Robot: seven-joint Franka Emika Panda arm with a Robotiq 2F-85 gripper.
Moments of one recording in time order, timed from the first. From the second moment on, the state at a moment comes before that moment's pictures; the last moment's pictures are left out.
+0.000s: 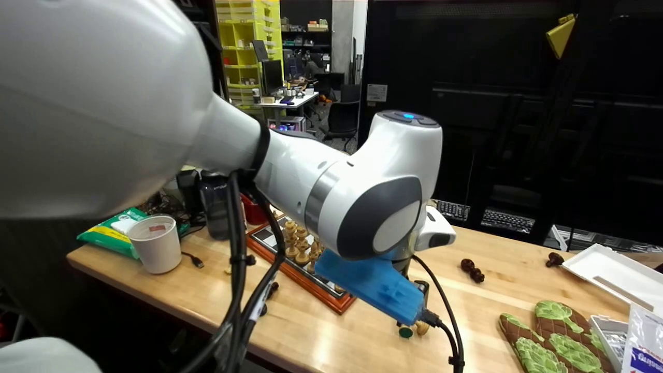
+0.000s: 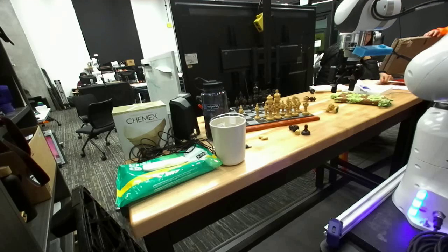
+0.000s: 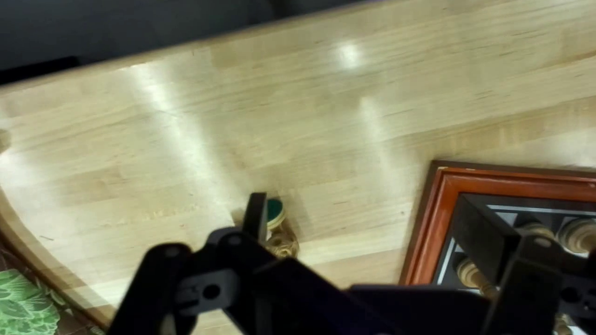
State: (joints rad) arm -0.23 -0.50 -0.33 -2.67 -0.14 2.27 -0.20
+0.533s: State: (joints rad) arm -0.24 -0.45 -0.32 -2.67 -0.13 2.30 -0.20
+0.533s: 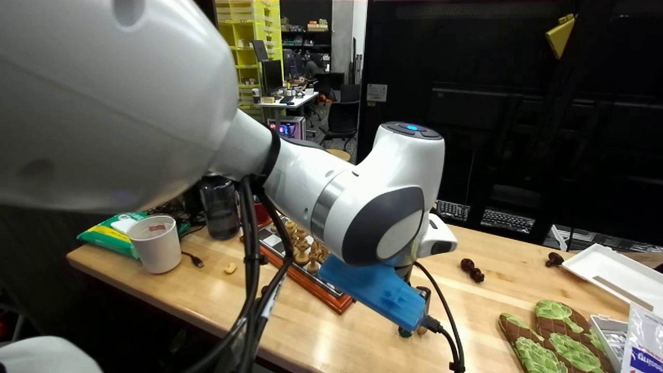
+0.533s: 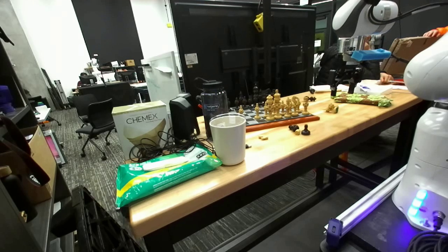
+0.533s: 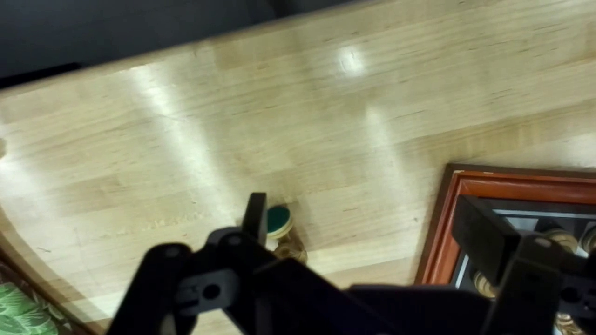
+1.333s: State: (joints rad) arm -0.22 -0.16 -0.33 -2.54 0.03 2.35 -0.38
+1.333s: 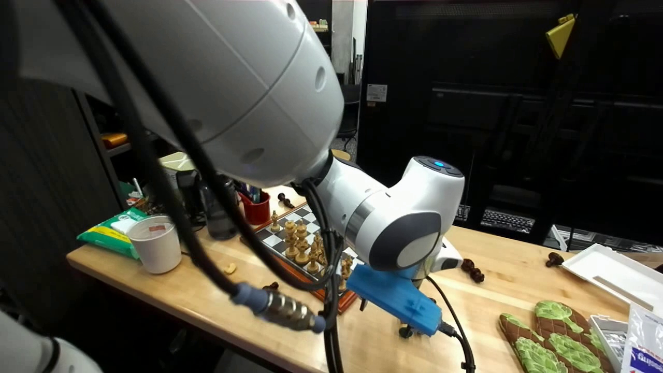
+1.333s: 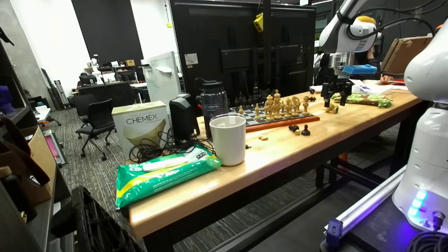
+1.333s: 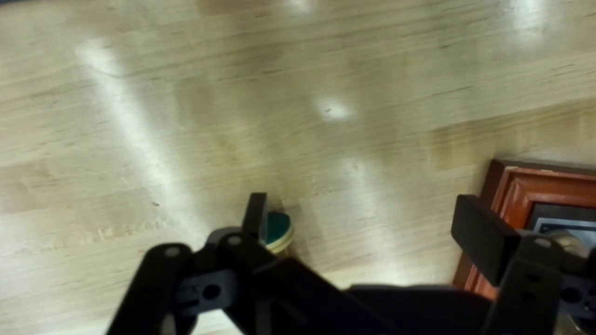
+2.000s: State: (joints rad) arm -0.24 0.00 -0.33 -2.43 0.09 2.35 -0.47
